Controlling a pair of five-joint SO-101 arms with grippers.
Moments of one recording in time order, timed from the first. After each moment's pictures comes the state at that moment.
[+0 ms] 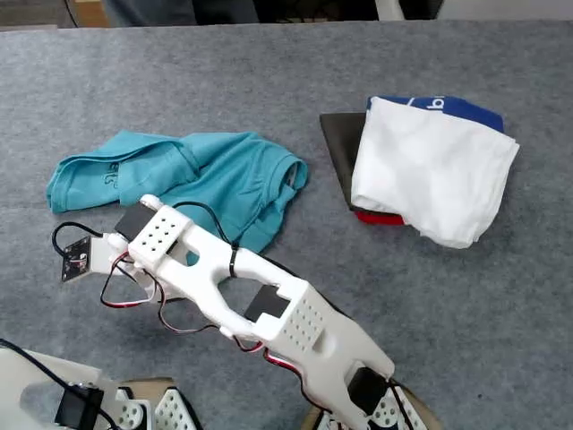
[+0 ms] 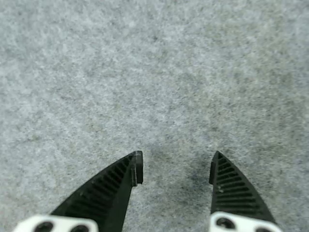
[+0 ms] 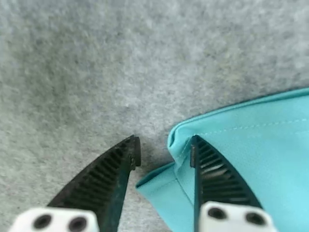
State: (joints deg) left arm -84.0 42.8 -36.3 74.9 -21.8; right arm -56.5 47.3 -29.9 87.3 43.1
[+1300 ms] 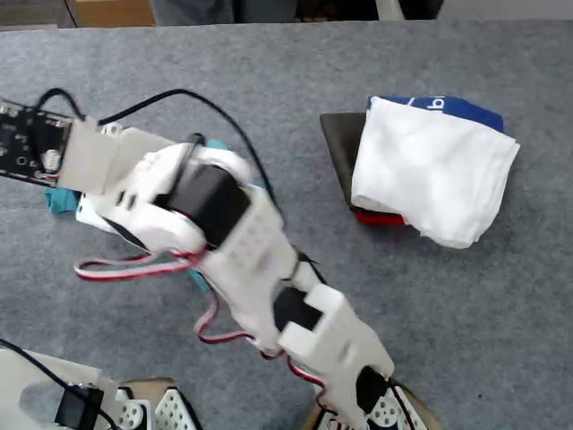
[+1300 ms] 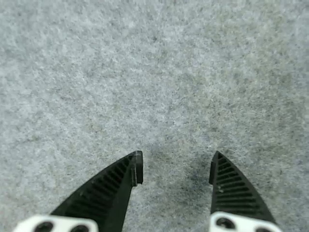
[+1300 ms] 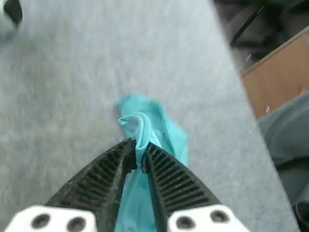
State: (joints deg) left arm -84.0 42.8 -36.3 75.0 -21.8; right arm -55.8 30.5 -87.7 97.9 27.0
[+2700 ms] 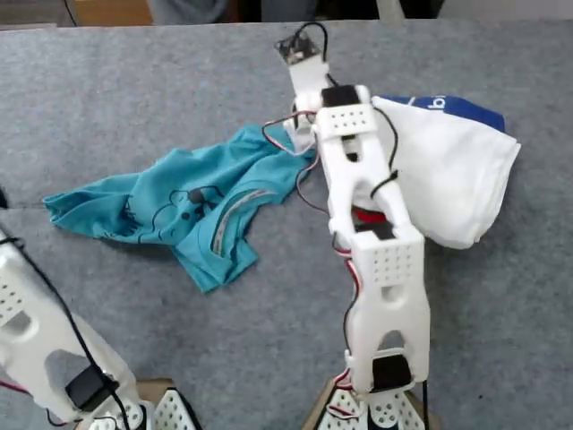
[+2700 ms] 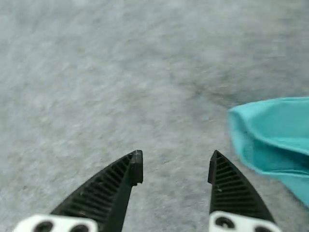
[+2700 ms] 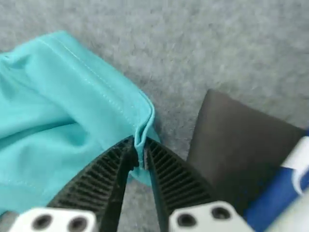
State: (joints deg) left arm -47.3 42.8 -57.0 100.1 -26.4; right arm -10.0 46.5 -36.6 67.2 18.1
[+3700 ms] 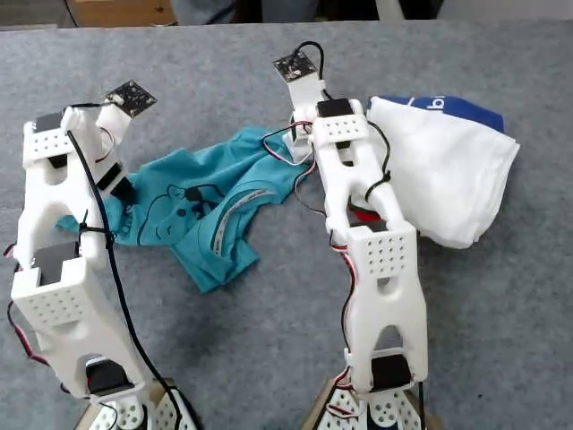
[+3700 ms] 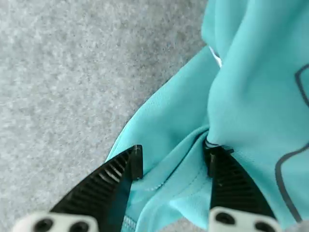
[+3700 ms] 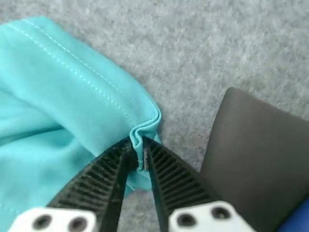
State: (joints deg) left arm -20.2 23.0 -8.1 68.4 -54.1; right arm -9.8 51.4 -36.4 64.0 18.0
